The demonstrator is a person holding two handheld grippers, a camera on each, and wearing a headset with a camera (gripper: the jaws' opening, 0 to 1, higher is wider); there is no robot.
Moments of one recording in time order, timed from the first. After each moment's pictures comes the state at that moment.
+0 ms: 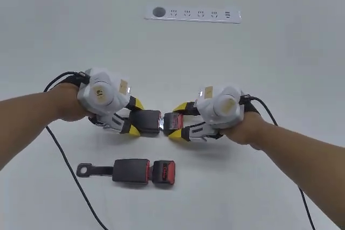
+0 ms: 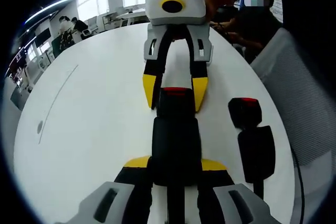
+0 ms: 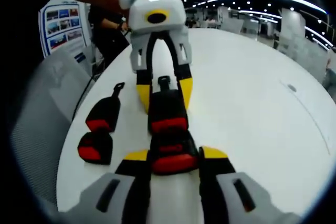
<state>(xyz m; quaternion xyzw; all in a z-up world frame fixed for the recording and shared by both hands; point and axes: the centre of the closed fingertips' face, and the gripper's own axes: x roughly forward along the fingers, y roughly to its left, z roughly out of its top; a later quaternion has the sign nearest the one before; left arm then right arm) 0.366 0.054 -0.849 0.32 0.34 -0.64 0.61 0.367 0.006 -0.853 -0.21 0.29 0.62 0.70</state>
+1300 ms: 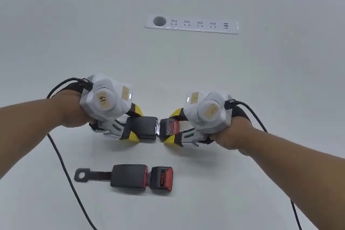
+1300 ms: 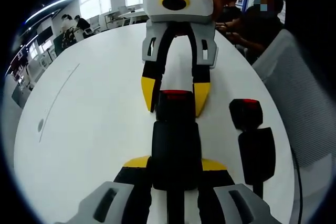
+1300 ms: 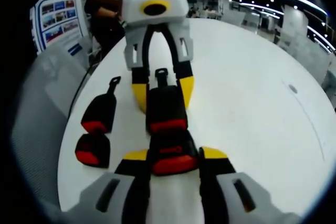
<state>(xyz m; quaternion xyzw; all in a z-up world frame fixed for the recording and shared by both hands) 0.364 0.054 -0.850 0.32 0.34 -0.63 0.62 0.371 0.007 -0.855 -0.24 0.32 0.60 0.69</state>
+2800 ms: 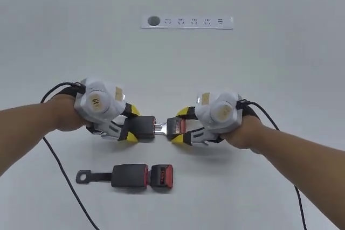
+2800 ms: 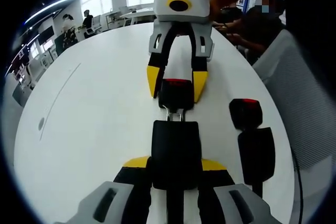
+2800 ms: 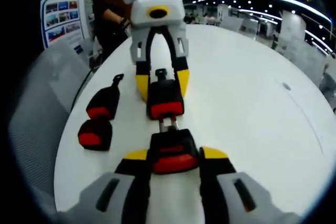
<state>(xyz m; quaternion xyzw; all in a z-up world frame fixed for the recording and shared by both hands) 0.364 0.057 -0.848 0.31 0.34 -0.63 0.62 0.369 -0.022 -0.854 -0.23 0.29 0.61 0.70</state>
